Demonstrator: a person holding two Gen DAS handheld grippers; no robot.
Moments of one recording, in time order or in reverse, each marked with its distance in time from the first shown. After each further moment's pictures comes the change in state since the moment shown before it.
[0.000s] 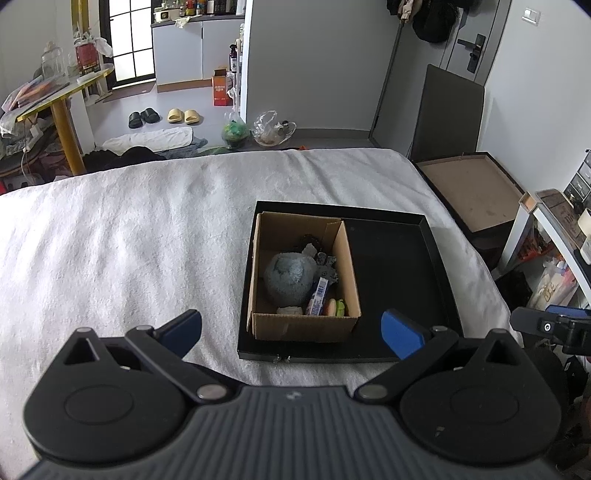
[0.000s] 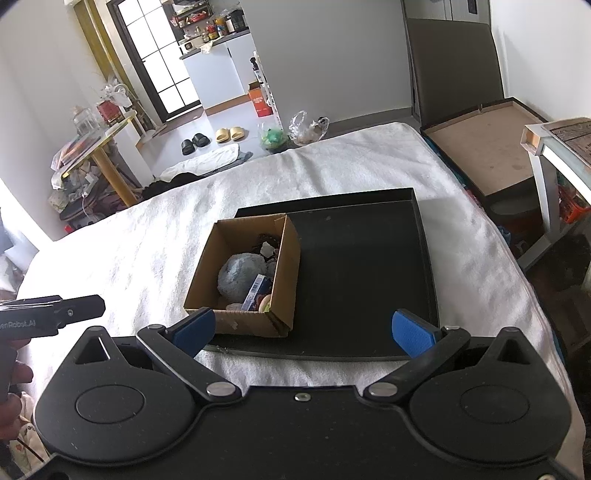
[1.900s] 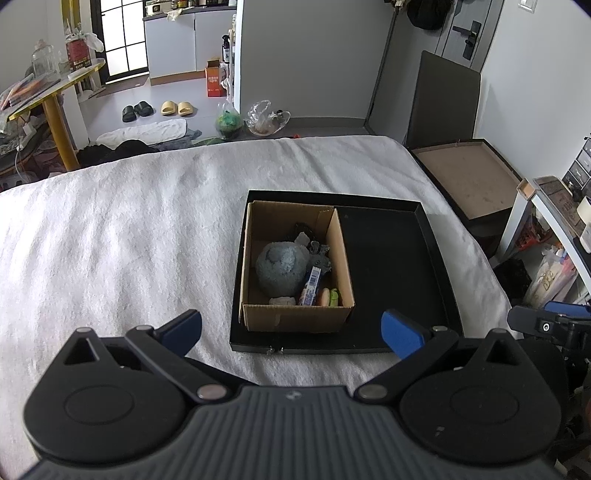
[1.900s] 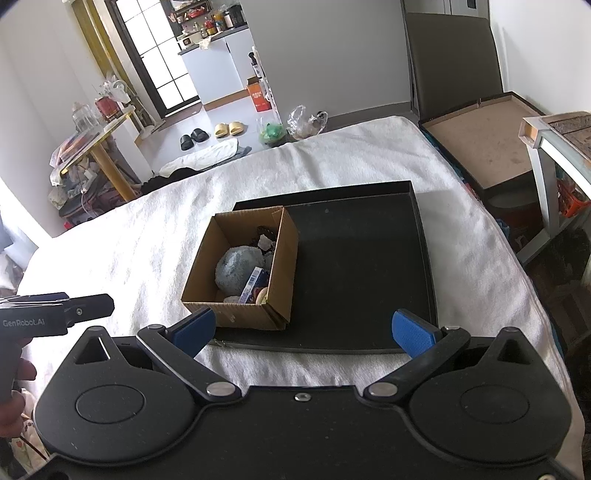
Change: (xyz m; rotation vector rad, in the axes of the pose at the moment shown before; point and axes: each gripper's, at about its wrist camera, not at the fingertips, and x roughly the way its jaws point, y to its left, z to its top) left arm 0.008 -0.007 -0.002 0.019 0.036 -0.008; right arm 0.000 -0.001 -0.007 0.004 0.018 -0.005
